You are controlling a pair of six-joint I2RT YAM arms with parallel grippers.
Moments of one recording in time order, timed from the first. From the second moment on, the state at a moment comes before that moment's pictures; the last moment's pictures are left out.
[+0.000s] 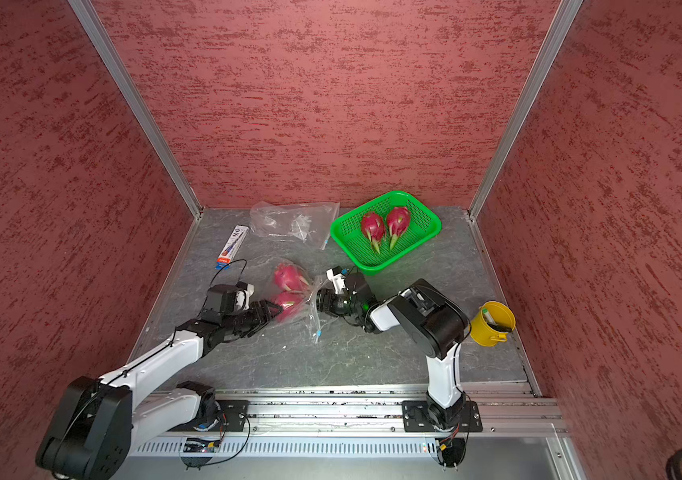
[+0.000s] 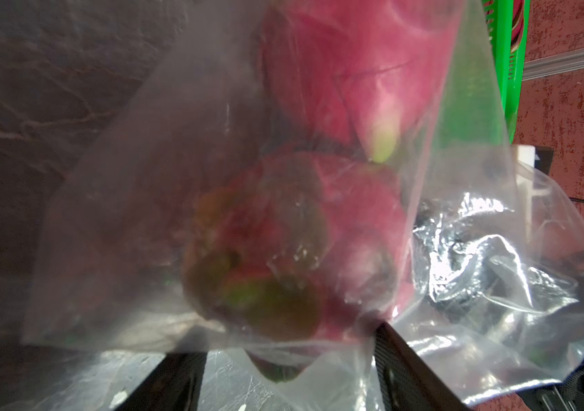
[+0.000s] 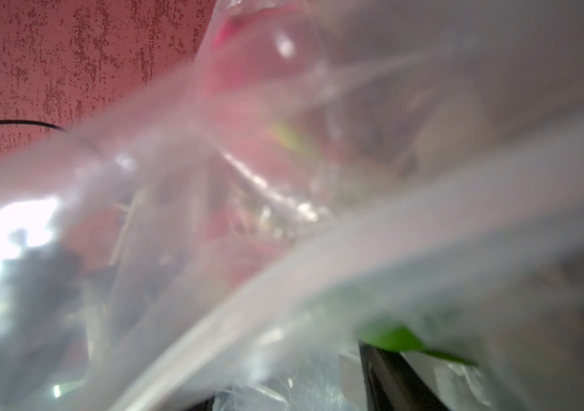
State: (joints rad) left arm -0.22 1.11 0.39 -0.12 0.46 -0.78; right arm 0.66 1.95 0.77 0.80 -0.62 1.05
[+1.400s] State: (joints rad) left arm -0.07 1.44 0.59 0.08 0.53 -0.70; right arm 0.67 2.09 0.91 0.92 -0.63 1.14
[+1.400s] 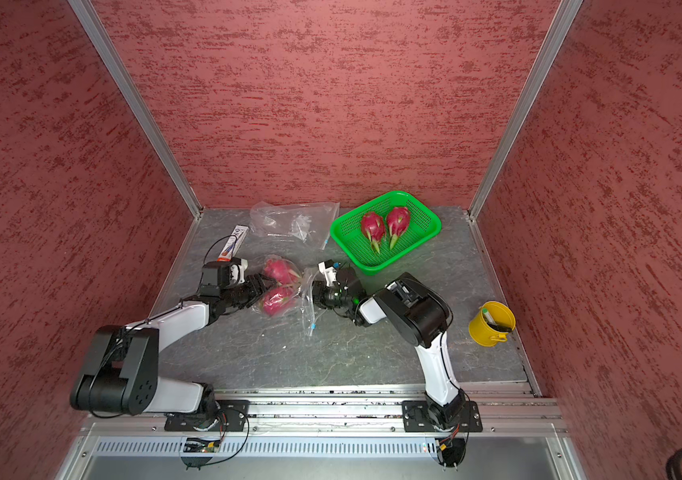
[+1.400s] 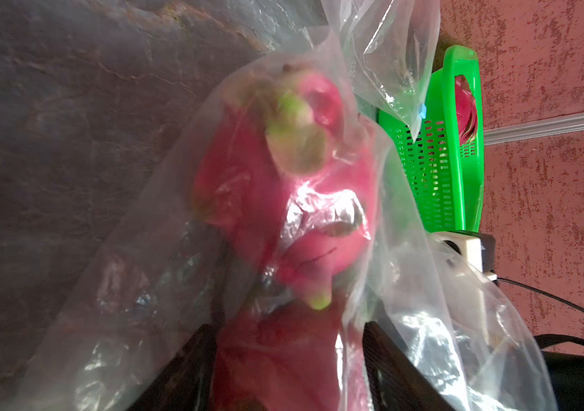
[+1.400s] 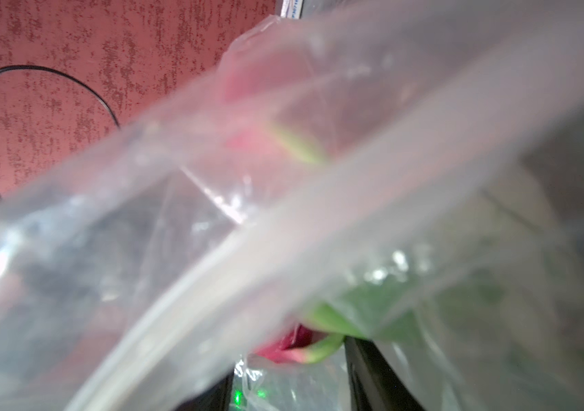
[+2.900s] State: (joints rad) left arm 0.01 1.38 0.61 0.04 0.60 -0.65; right arm 0.66 2.08 0.89 1.09 -0.57 1.04
